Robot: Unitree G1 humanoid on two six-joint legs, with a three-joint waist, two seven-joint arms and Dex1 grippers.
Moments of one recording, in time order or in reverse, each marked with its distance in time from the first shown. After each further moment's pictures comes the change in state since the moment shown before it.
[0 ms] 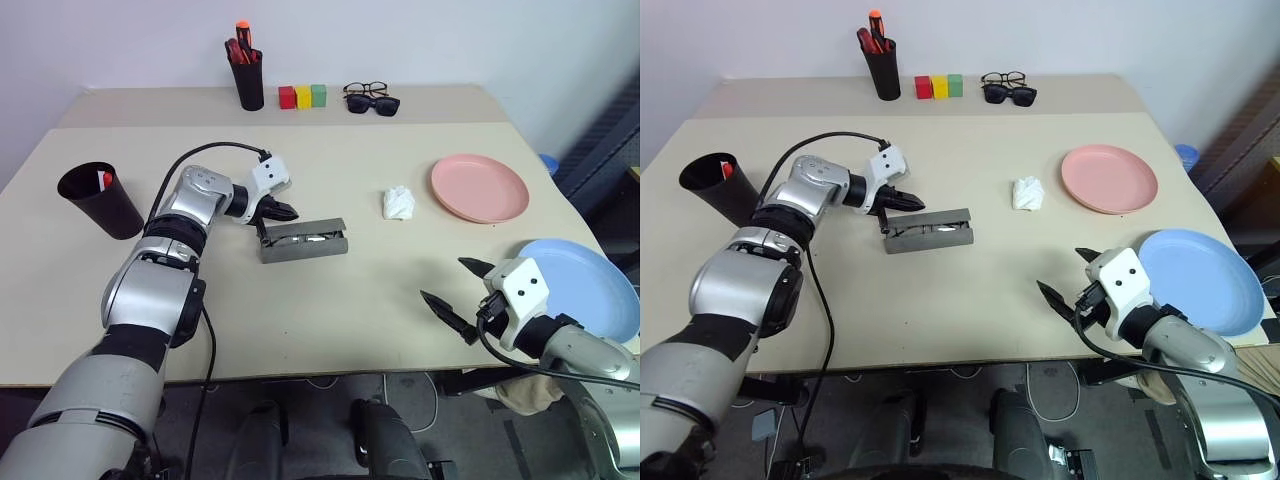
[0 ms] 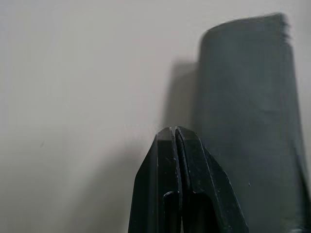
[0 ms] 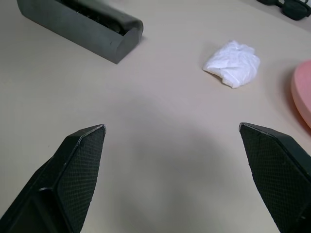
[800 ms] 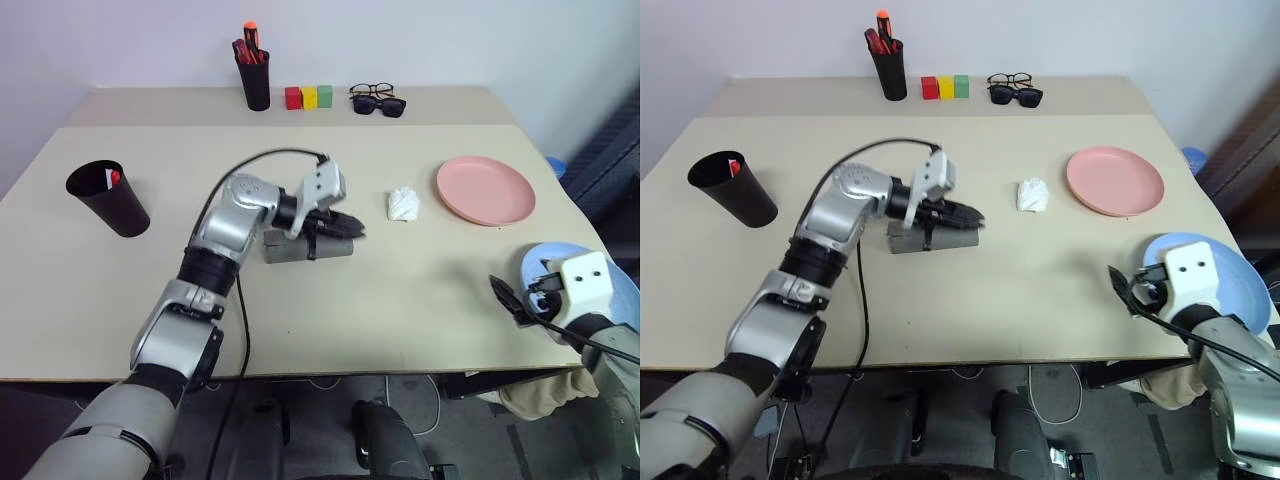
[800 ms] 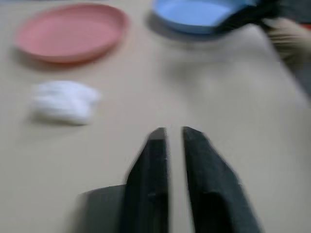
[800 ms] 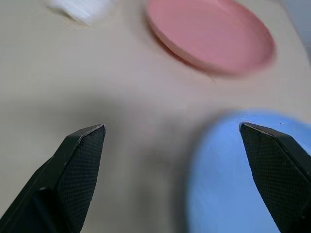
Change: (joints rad) left arm 0.321 -0.115 -0.089 -0.887 -0.238 0.416 -0.169; right arm 0.058 0.003 -0.221 0.192 -0.041 0.087 -0.201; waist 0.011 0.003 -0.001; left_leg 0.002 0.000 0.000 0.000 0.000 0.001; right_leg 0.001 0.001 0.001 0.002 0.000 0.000
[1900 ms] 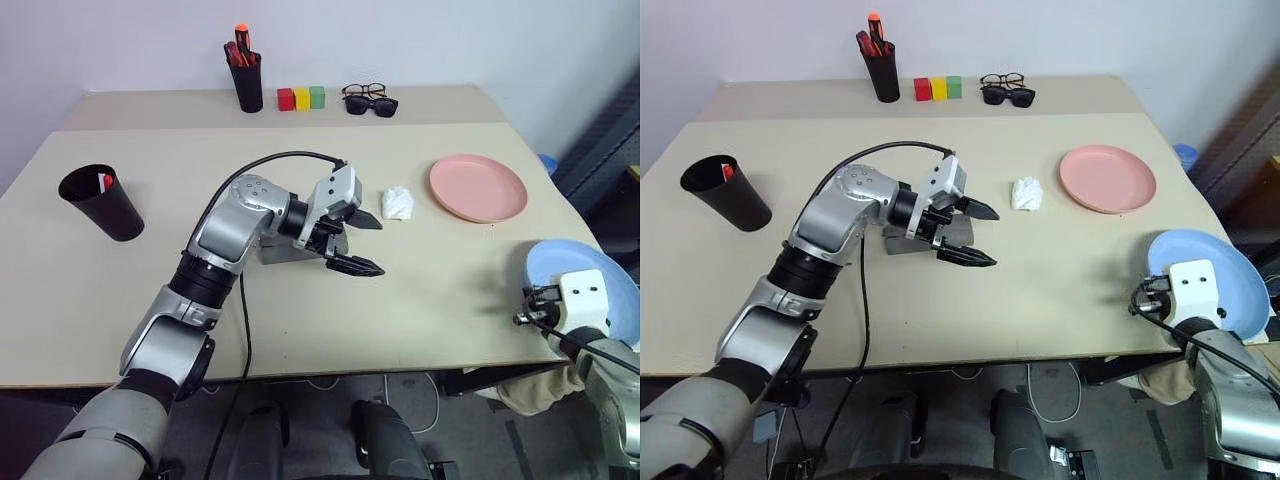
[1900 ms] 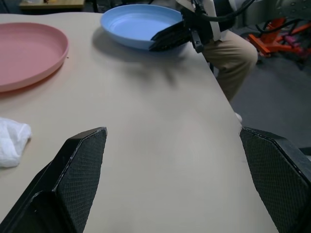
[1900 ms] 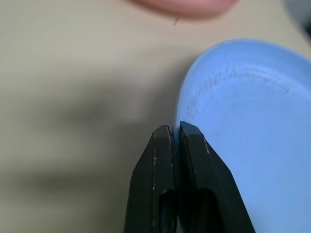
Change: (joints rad) left arm -0.021 0.019 -0.031 -0.142 -0.116 0.148 0.108; right arm -0.117 0.041 0.050 0.117 -0.060 -0.062 -0.084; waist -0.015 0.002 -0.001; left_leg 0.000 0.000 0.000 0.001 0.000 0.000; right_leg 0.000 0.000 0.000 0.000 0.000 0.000
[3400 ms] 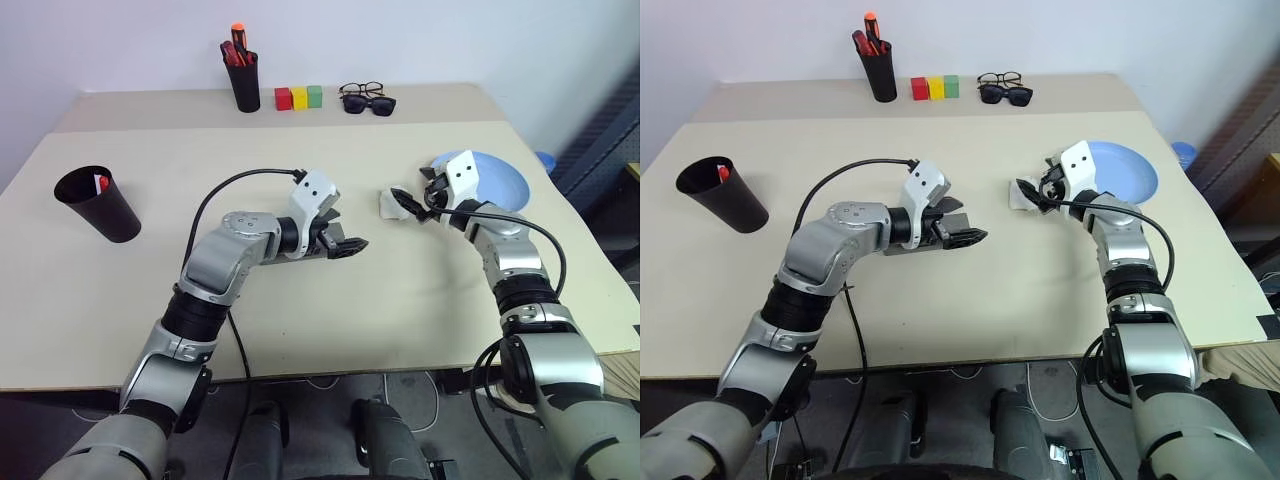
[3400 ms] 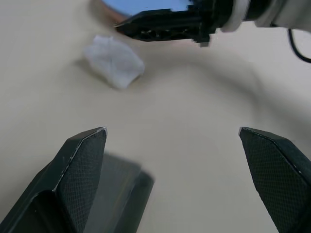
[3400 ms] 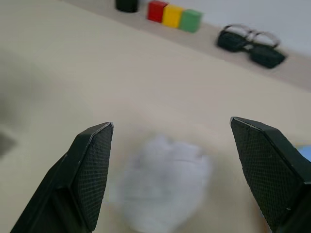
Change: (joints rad) left arm 0.200 0.019 0.078 -0.249 -0.072 0.325 0.541; right arm -0.950 0.126 0.368 1.159 -0.070 -0.607 0.356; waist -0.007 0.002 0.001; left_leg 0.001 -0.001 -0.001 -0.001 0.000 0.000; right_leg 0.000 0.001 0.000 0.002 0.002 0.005
